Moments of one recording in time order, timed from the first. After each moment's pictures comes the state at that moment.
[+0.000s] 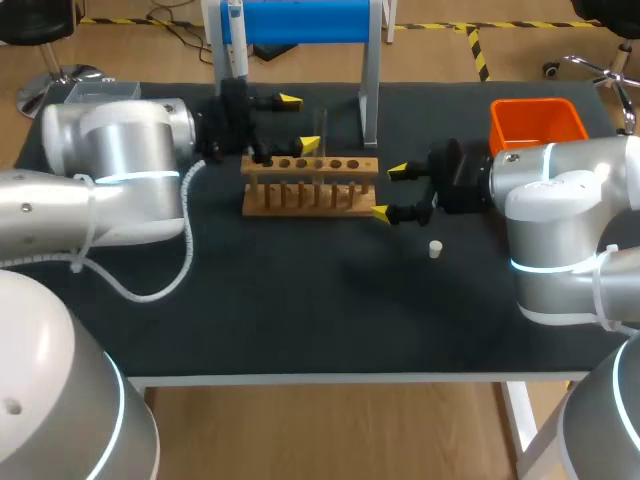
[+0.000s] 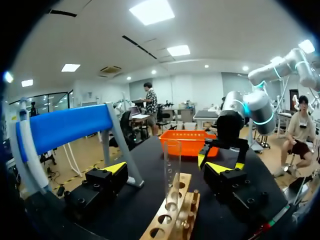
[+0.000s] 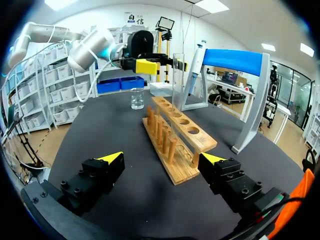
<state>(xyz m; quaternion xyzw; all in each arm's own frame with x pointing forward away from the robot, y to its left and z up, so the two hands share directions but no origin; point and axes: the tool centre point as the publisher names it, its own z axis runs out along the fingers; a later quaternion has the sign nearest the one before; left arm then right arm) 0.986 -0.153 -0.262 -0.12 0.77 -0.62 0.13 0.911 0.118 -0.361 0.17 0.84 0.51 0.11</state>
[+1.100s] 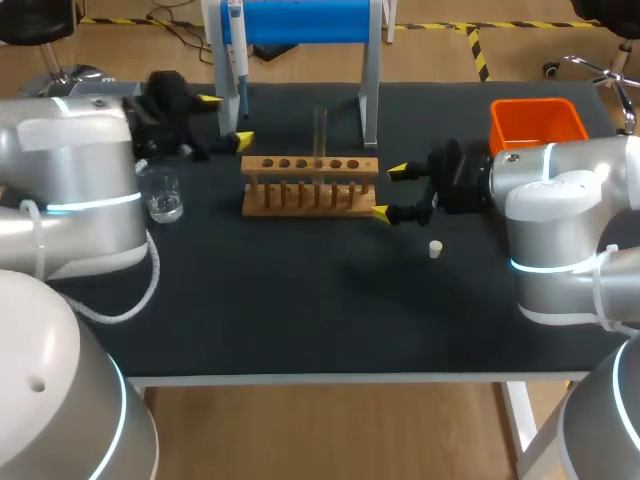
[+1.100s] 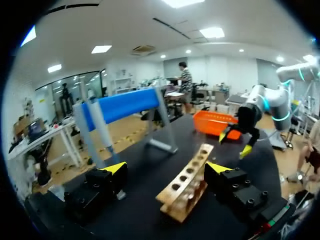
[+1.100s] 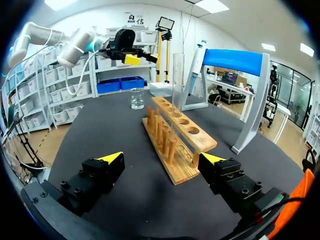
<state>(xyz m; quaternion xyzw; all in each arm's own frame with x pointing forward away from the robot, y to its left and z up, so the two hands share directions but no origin) 0.972 -0.024 -0.251 -0.27 0.79 -0.51 0.21 0.911 0.118 -0.361 0.17 0.84 0.51 0.11</state>
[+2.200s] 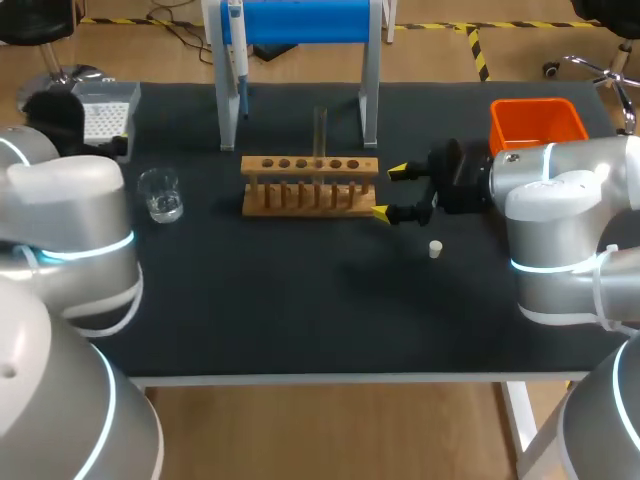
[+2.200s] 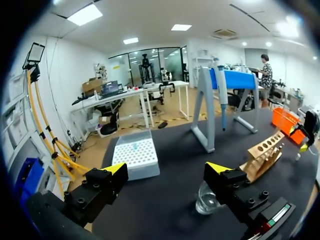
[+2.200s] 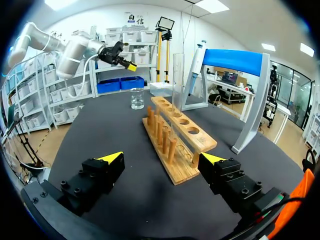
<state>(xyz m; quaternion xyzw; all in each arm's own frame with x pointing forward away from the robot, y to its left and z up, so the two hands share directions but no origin) 0.965 0.175 -0.272 -0.53 0.68 -0.36 0.36 0.911 0.118 -0.361 0.17 0.84 0.51 0.11</state>
